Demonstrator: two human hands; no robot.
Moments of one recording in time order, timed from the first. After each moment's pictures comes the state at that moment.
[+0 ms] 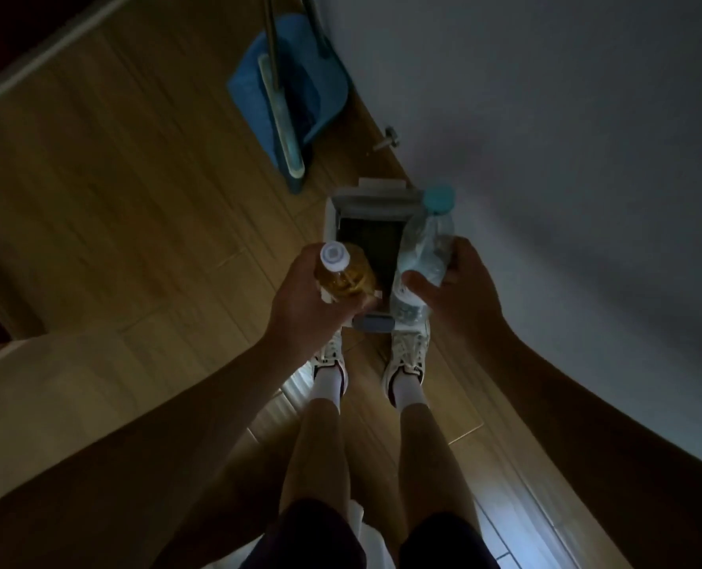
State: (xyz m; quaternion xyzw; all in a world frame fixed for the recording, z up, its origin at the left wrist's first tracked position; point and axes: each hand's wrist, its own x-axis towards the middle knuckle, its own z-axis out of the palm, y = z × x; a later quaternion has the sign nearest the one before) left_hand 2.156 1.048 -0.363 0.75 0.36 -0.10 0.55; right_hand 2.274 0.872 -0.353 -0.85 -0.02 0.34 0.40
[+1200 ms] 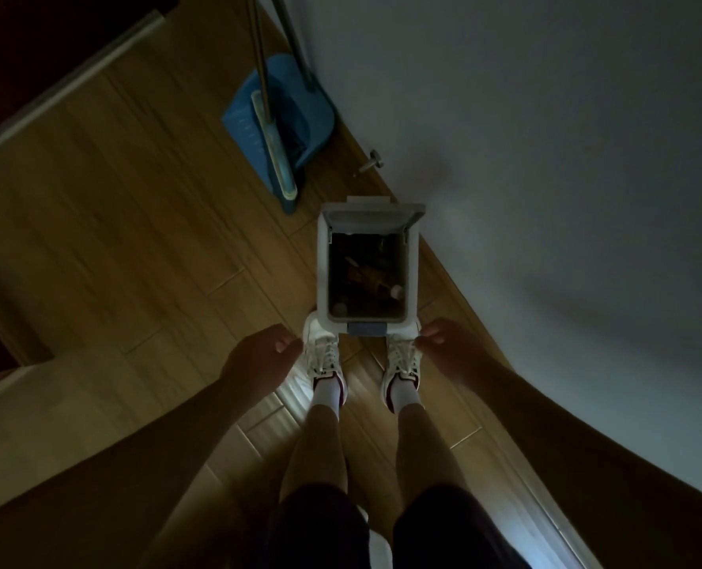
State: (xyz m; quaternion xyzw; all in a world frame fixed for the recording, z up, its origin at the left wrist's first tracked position) left_hand 2.093 1.078 -0.351 0.78 0.37 -0.36 0.36; right_hand 2.231 0.819 -0.370 -0.83 0.04 0.51 0.22
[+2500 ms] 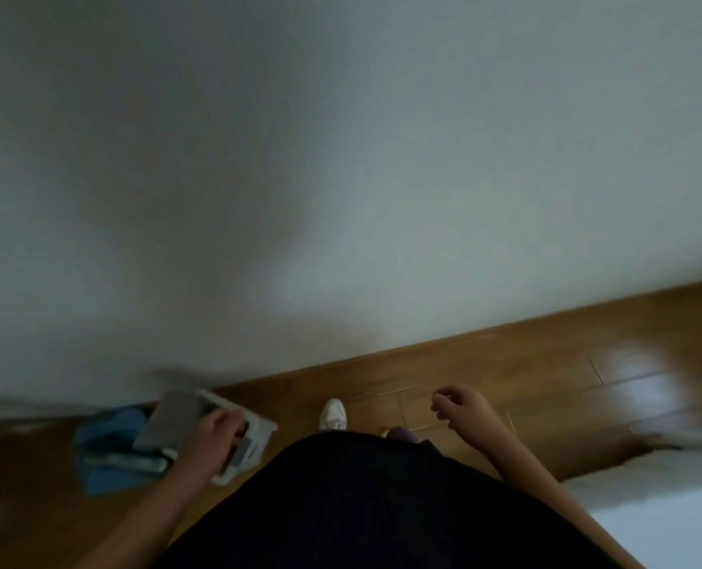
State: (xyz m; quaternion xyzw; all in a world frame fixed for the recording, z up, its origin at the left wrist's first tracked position) left_hand 2.107 0.865 -0.056 0.86 0.05 -0.38 0.32; right_hand 1.876 0.527 -0.050 -0.70 0.47 0.14 0.52
